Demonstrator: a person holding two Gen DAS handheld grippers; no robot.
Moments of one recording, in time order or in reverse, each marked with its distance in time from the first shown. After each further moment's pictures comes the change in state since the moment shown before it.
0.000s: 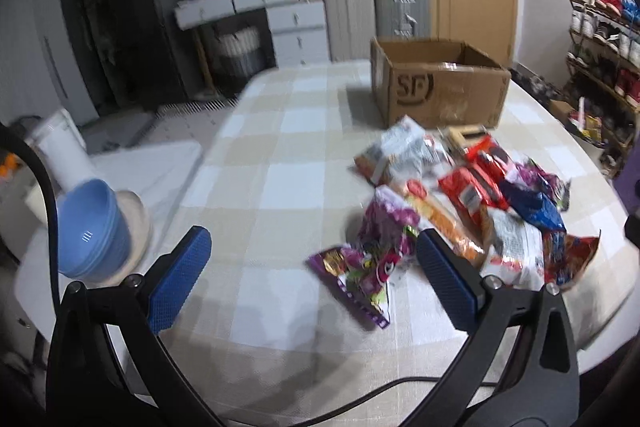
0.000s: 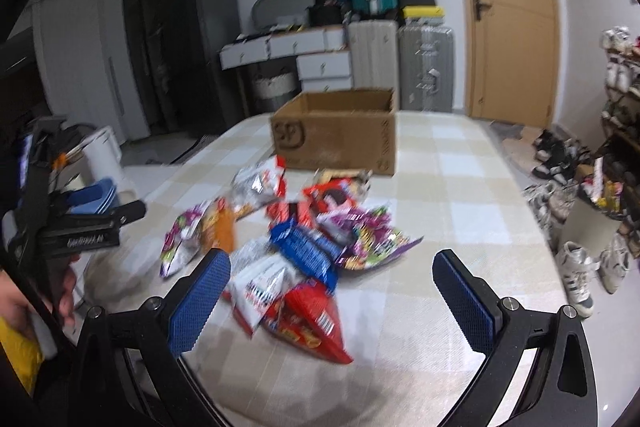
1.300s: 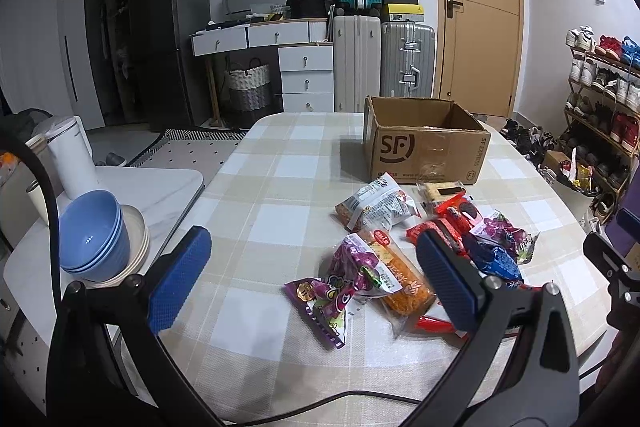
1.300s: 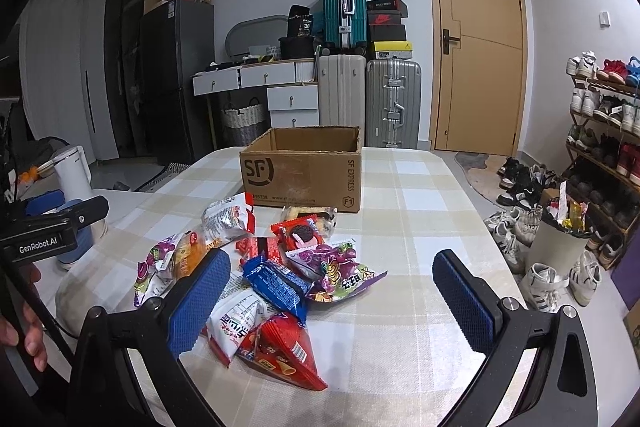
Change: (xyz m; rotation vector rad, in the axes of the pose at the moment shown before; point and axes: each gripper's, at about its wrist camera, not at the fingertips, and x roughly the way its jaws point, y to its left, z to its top) left arm -0.059 -0.025 0.007 -0.078 -0.194 0.026; right arm -0.020 0.004 0.010 0.004 -0.148 -0.160
